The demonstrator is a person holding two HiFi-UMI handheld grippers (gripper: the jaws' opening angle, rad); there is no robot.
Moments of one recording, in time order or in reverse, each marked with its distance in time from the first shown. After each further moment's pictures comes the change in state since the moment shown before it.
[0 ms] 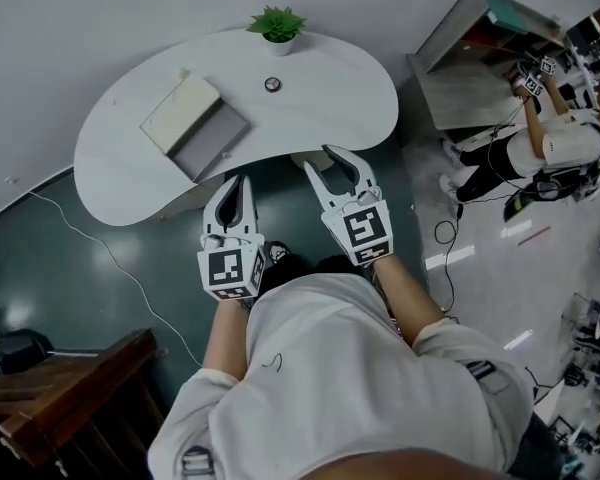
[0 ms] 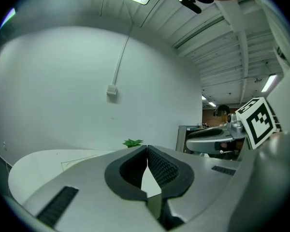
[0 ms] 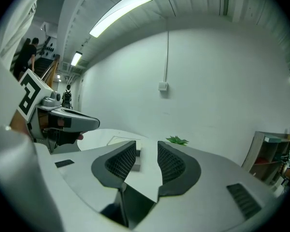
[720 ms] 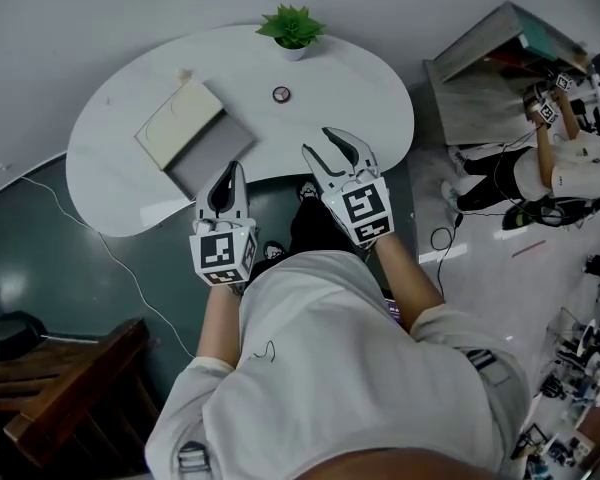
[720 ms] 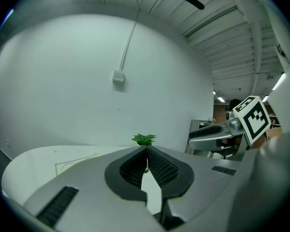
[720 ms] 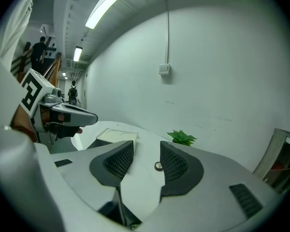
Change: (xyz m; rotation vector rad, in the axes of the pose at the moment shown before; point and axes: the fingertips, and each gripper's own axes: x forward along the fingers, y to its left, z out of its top) left arm 0.109 0.063 -0.018 -0.026 0.085 0.060; right arm 0.124 -0.063 -0.015 -0.013 0.097 0.105
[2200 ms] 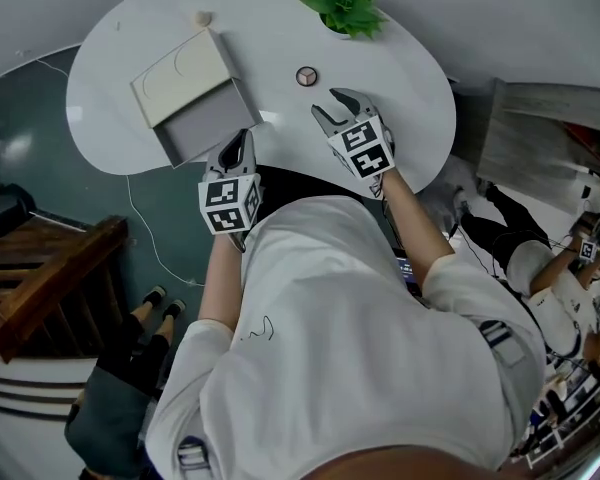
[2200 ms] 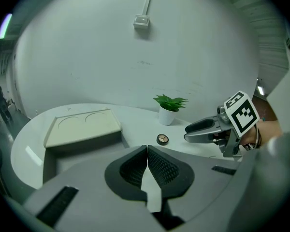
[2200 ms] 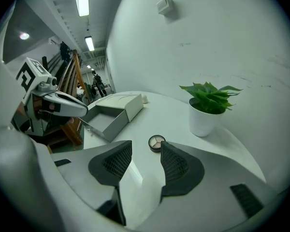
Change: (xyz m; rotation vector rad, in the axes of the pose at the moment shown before) left arm 0.136 0.030 -0.119 -0.222 0.402 0.296; right arm 0.191 -0.089 -0.125 -0.043 0.333 0.433
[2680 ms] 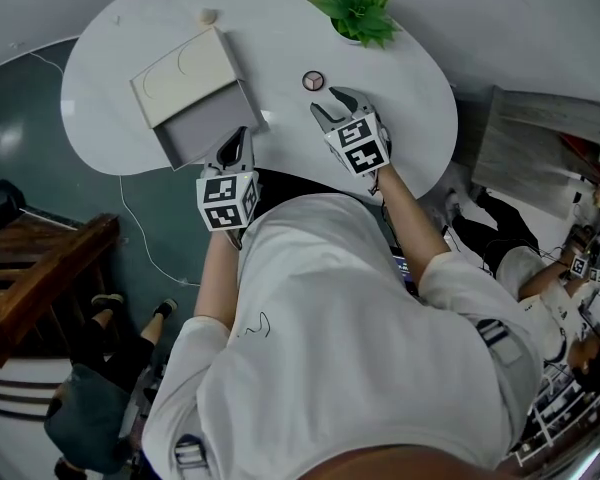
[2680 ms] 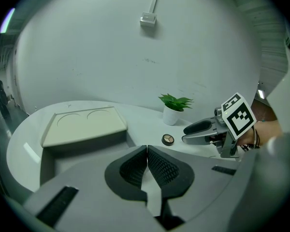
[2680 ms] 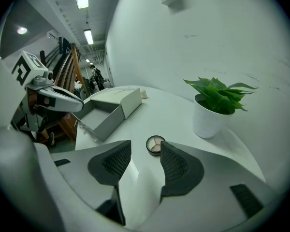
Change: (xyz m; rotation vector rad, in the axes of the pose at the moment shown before) left arm 0.013 0.023 -0.003 -0.028 0.004 -0.013; right arm 0.033 -0.001 0.001 -0.018 0.055 -0.021
